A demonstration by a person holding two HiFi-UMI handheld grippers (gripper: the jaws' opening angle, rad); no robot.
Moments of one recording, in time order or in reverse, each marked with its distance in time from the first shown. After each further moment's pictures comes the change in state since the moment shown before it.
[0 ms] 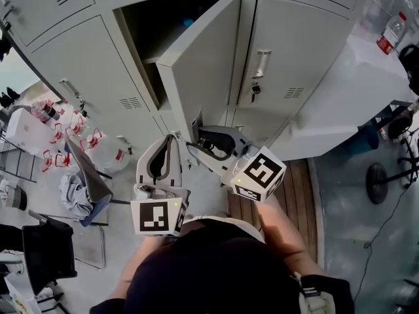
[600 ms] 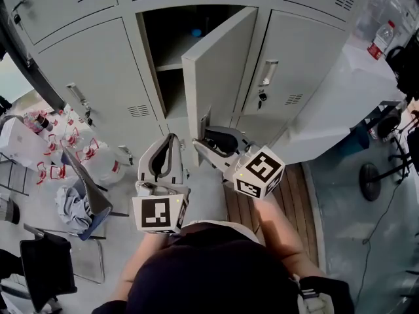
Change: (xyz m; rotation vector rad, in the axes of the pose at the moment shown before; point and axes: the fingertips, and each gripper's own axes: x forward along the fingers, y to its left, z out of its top) left arm -0.002 0.044 0.007 -0.012 -0.056 -0.067; right arm 0.037 -0.003 -0.003 0.012 0.026 -0.108
